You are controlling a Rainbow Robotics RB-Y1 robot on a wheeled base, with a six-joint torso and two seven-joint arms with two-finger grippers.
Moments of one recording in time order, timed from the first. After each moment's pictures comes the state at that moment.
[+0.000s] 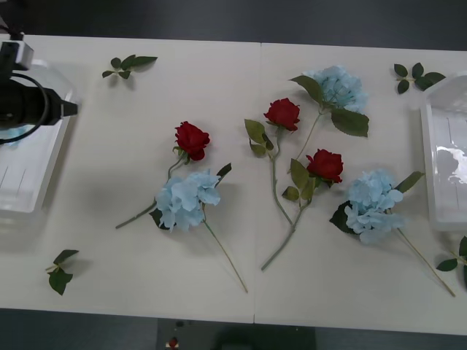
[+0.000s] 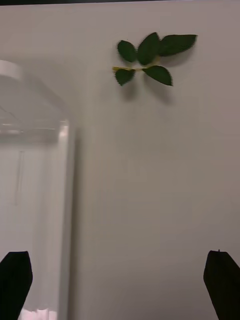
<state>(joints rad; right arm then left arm) -0.86 -1.05 -0.13 -0.68 -0.69 1.29 1.70 -0.49 1.08 -0.32 -1.64 0.87 0.94 -1.20</state>
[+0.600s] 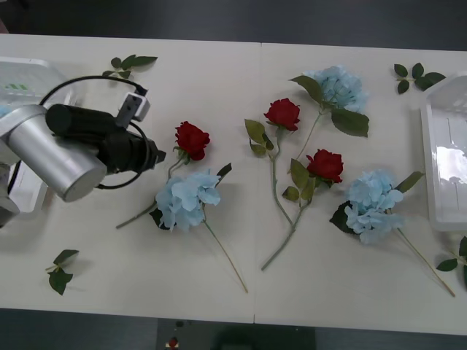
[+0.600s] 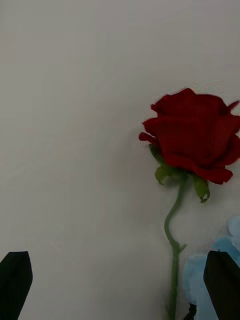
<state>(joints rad) -0.86 -1.05 -0.05 -0.73 -0.71 1.31 1.70 -0.49 0.79 -0.55 -1.81 0.49 1.06 -1.20</state>
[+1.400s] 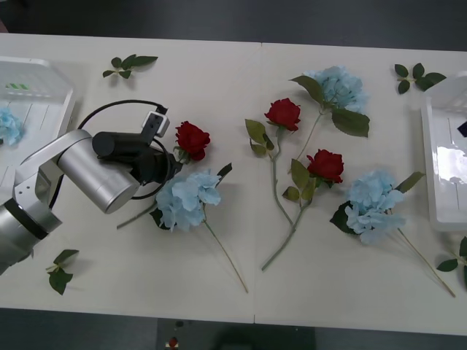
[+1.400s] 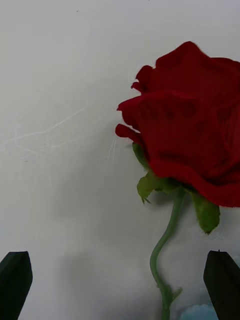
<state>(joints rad) -0.83 -0.91 -0.13 -1.04 -1.00 1.84 2.29 -0.54 0.65 -0.64 -1.57 0.38 0.91 -1.17</state>
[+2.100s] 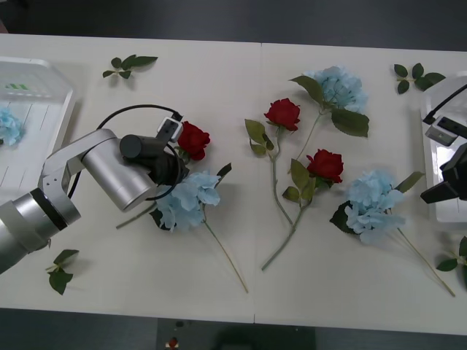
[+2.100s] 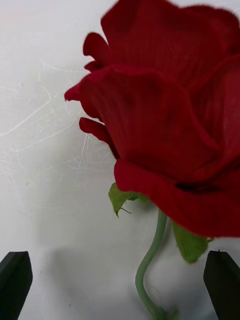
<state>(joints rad) -0.35 -0.85 -0.13 -1.53 -1.09 1.66 2.29 -0.64 0.62 -0.77 -1.45 0.36 0.90 -1.15</state>
